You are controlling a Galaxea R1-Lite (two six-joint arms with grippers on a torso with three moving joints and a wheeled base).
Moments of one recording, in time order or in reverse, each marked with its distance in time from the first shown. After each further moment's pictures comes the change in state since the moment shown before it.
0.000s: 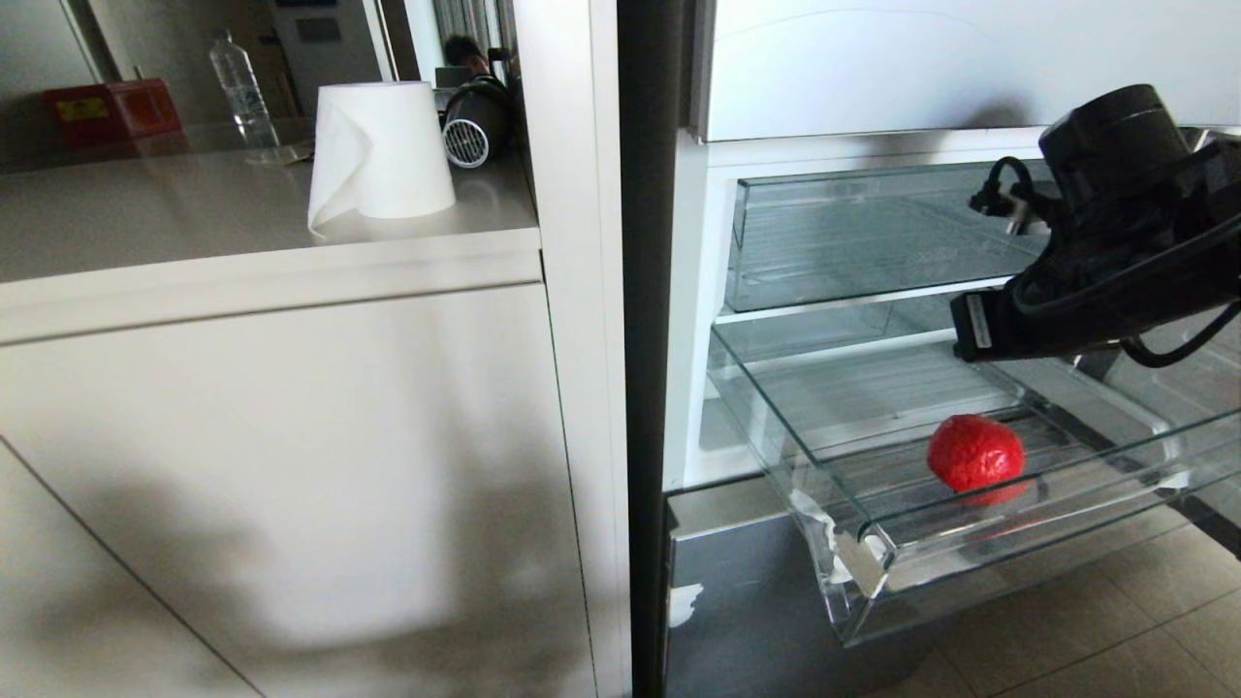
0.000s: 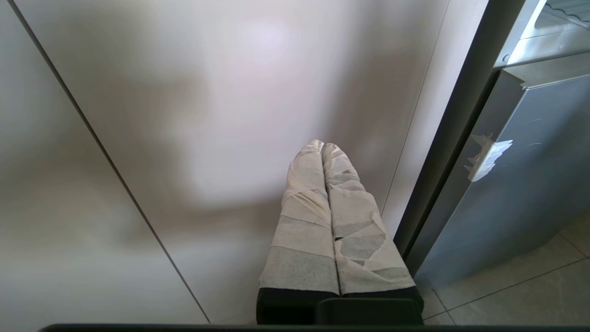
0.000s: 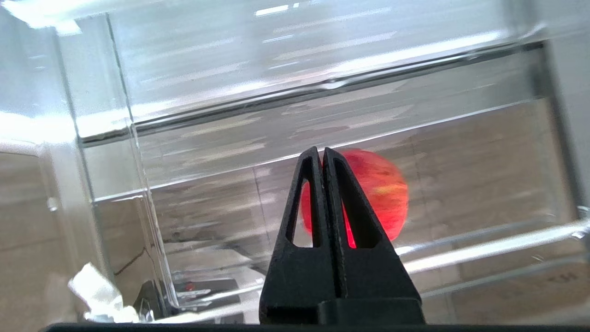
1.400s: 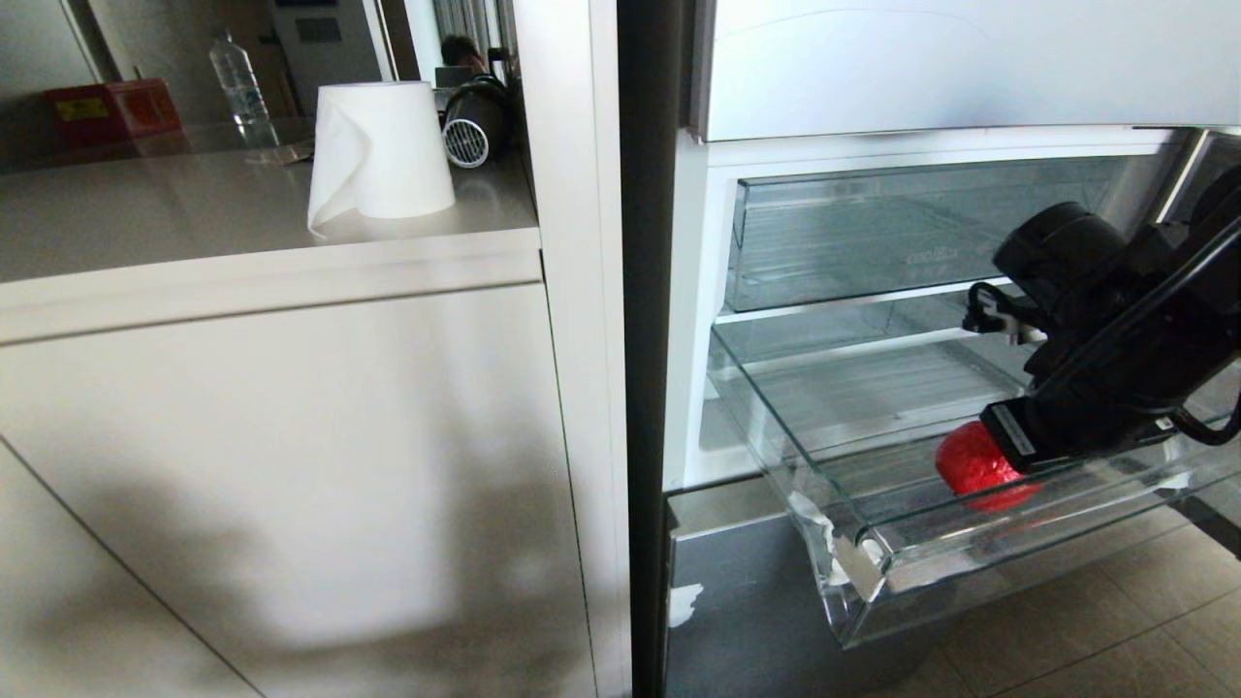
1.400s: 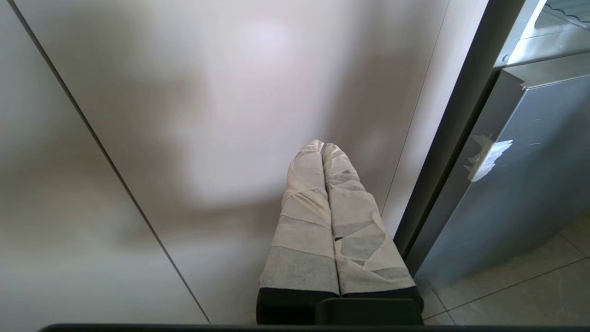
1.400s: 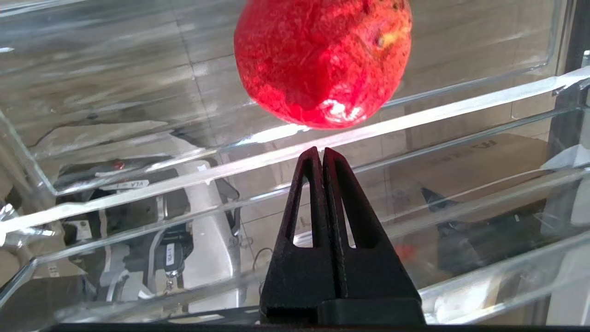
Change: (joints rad) left arm 0.000 0.000 0.000 0.000 0.000 0.000; right arm -0.006 0.047 0.056 0.328 -0.095 0.003
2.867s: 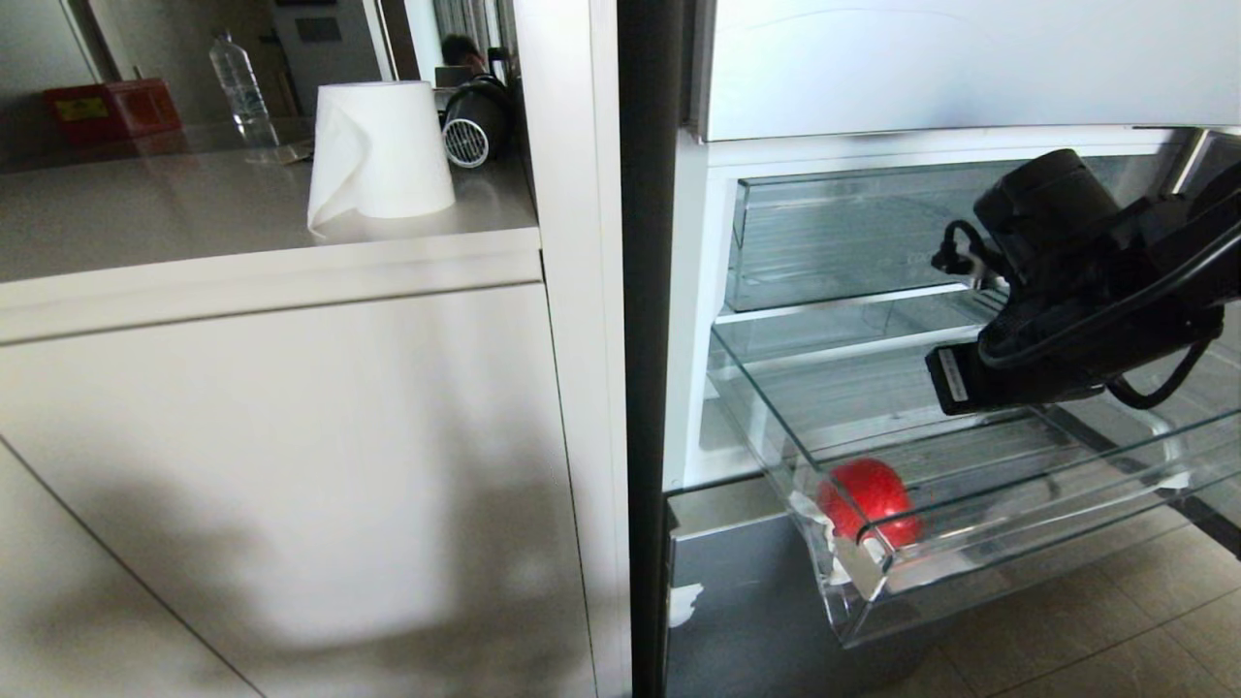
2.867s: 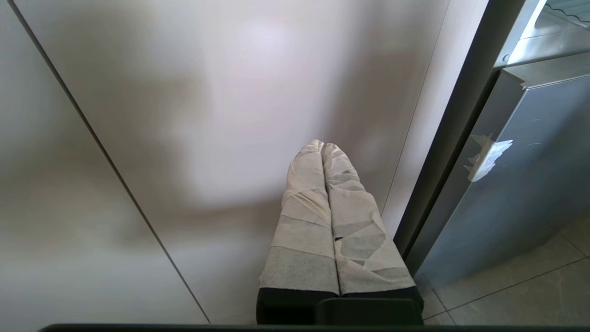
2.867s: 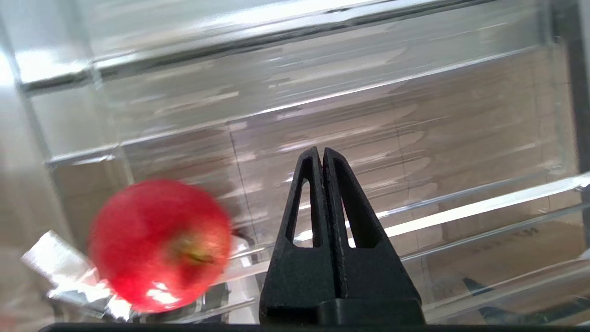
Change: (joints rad) left arm 0.000 0.000 0.000 0.000 0.000 0.000; right arm 0.089 -0.024 0.022 -0.279 -0.017 0.048
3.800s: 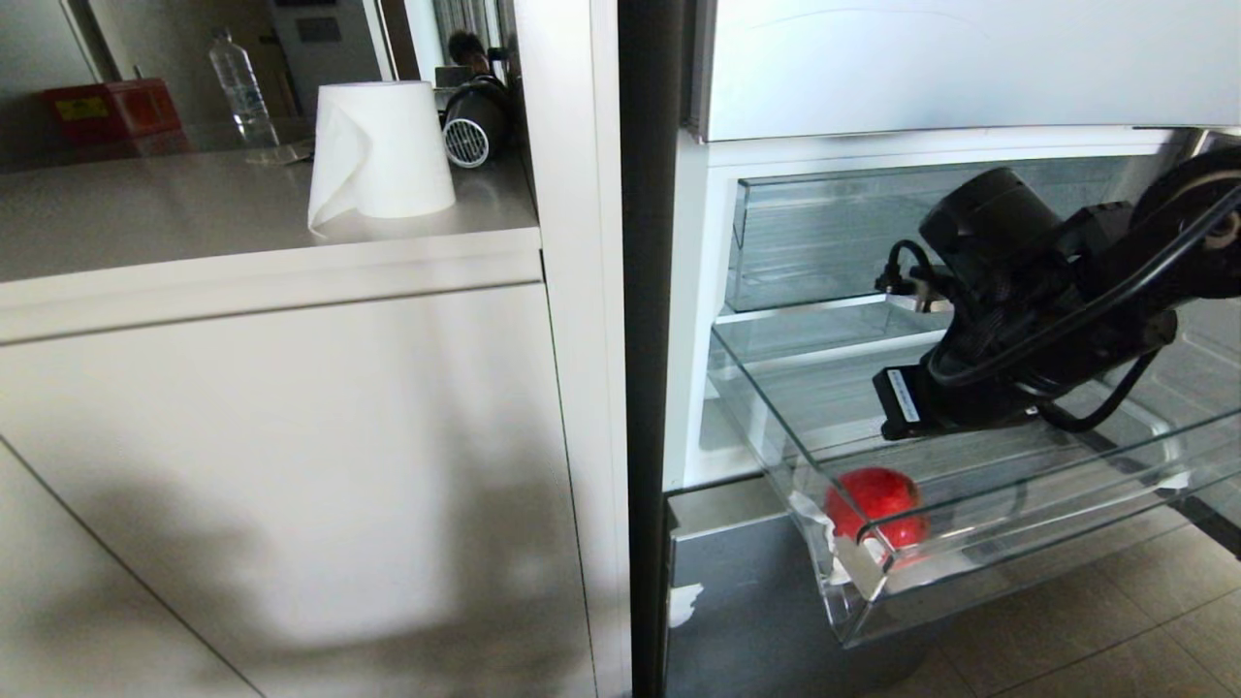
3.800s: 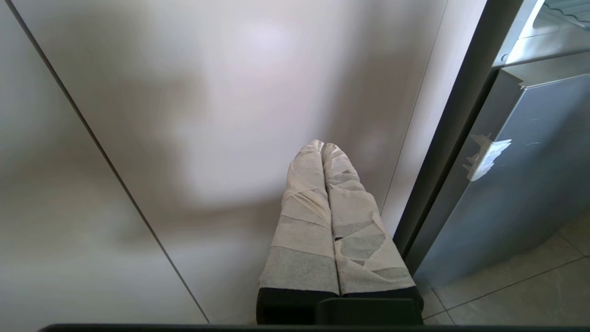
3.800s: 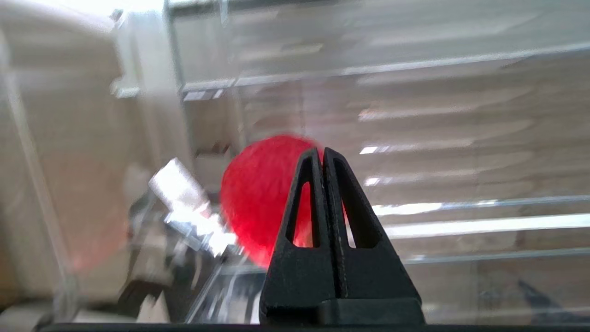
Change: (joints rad) left arm 0.000 0.000 0.000 0.000 0.000 0.000; right arm 0.076 0.050 -0.070 0.109 0.206 0.053
